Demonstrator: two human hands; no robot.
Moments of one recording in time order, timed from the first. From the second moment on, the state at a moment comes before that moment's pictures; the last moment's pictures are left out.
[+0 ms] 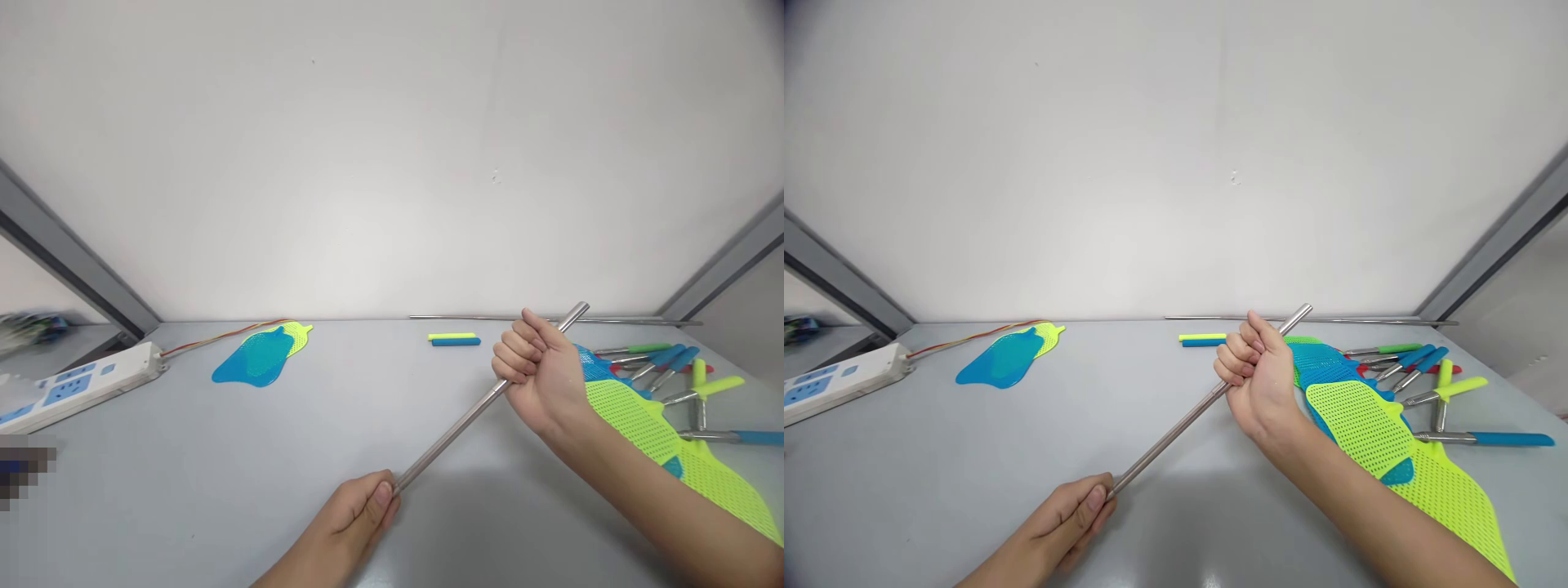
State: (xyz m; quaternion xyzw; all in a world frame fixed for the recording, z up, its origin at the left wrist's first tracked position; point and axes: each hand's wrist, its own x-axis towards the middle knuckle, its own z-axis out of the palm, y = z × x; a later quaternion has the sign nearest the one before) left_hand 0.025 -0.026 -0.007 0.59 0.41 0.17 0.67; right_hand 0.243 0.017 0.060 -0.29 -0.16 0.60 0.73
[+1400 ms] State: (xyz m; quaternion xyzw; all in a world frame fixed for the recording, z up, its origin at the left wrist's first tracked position) left_hand 0.020 -0.028 -0.015 0.66 0.43 0.13 0.60; right_hand 0.213 0.002 0.025 -0.27 -0.10 0.62 0.73
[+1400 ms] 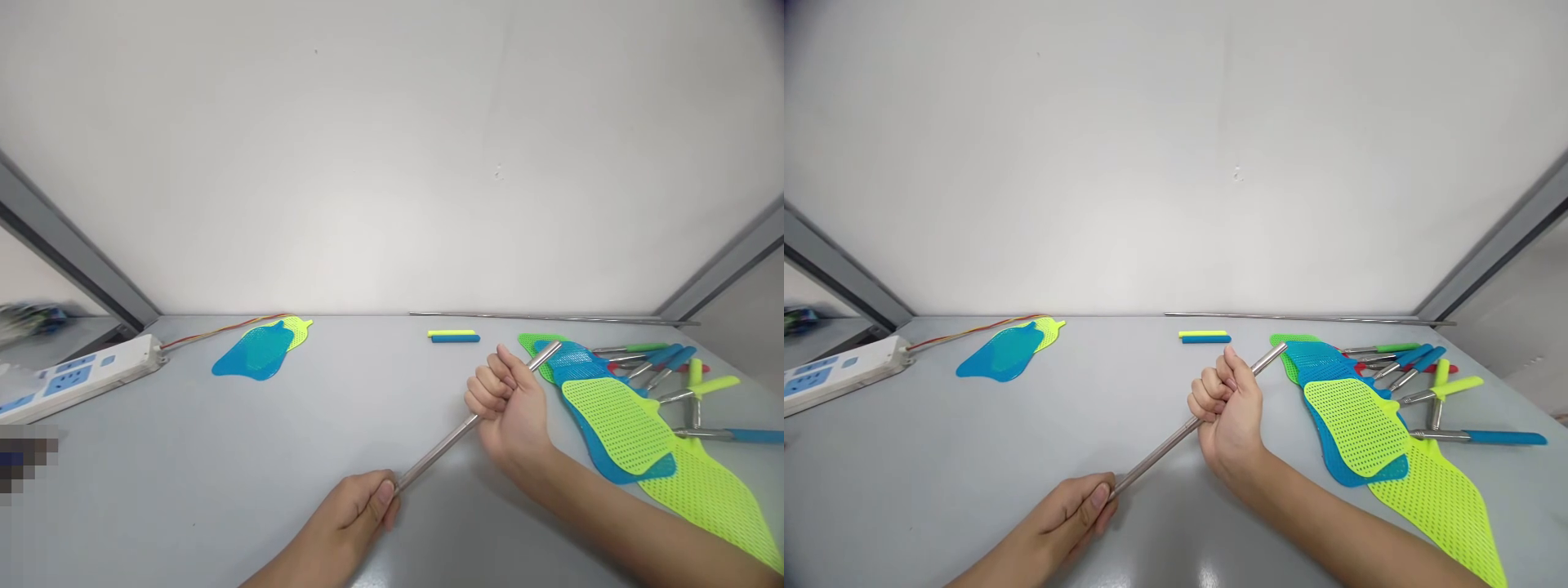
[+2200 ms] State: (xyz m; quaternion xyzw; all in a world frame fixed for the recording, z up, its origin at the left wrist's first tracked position) left_hand 0.022 -0.027 -0.013 0.67 0.42 0.14 0.59; right_hand 0.208 0.003 0.024 -0.29 -0.11 0.69 0.66
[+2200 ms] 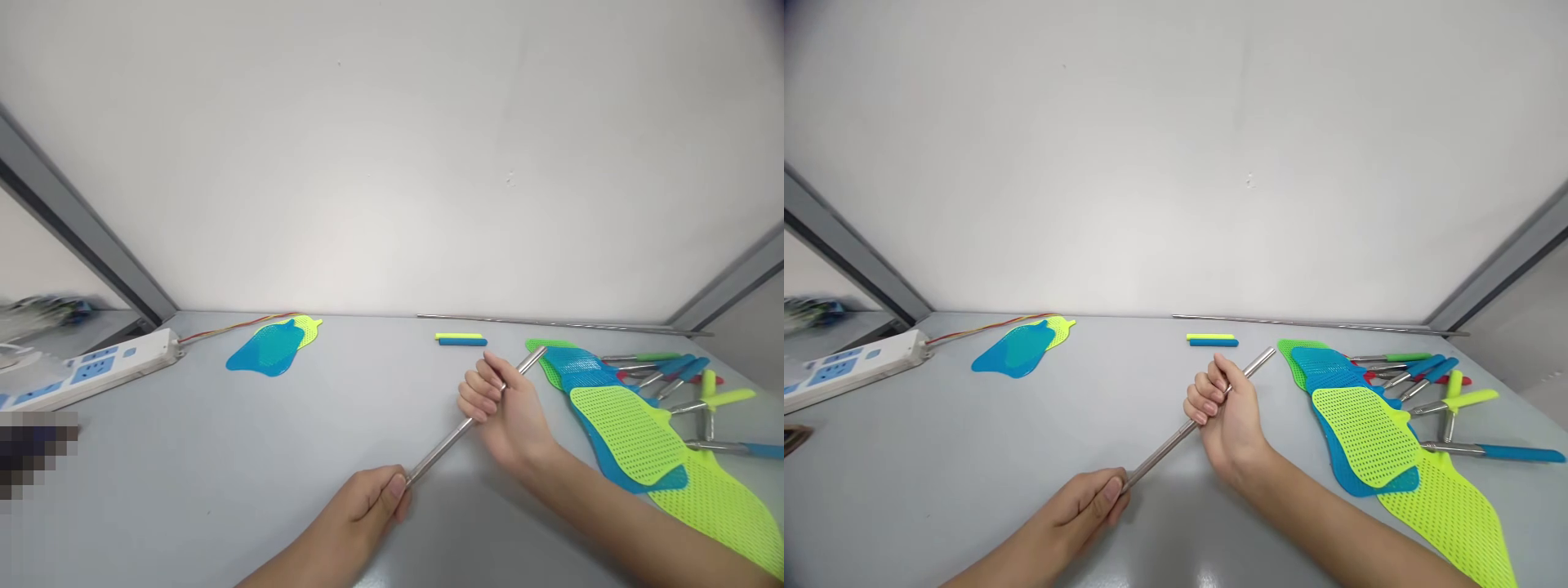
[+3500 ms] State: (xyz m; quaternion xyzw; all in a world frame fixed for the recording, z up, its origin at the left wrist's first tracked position) left_hand 0.023 -0.030 -0.013 0.68 0.42 0.14 0.58; right_hand 0.217 0.003 0.026 -0.27 -0.12 0.63 0.72
